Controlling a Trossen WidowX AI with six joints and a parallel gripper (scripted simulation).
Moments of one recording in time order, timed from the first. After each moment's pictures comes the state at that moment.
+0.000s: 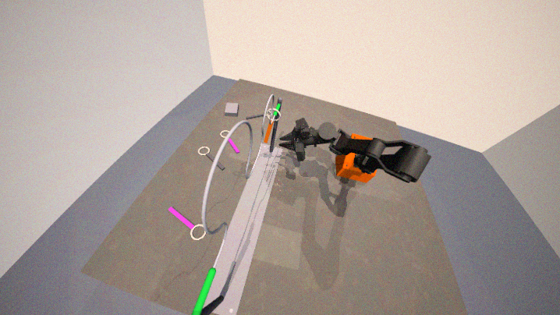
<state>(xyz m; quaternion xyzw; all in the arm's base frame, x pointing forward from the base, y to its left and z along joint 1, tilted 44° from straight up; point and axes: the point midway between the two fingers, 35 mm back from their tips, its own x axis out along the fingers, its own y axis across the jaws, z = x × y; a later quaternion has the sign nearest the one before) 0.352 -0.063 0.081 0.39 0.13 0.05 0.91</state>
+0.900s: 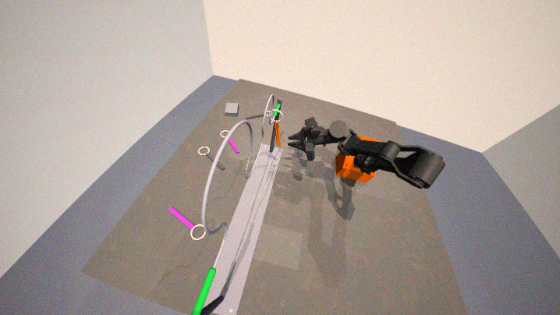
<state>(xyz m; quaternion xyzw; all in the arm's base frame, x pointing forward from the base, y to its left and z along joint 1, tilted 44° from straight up) 0.317 -0.068 0.085 0.40 0.13 0.05 0.91</state>
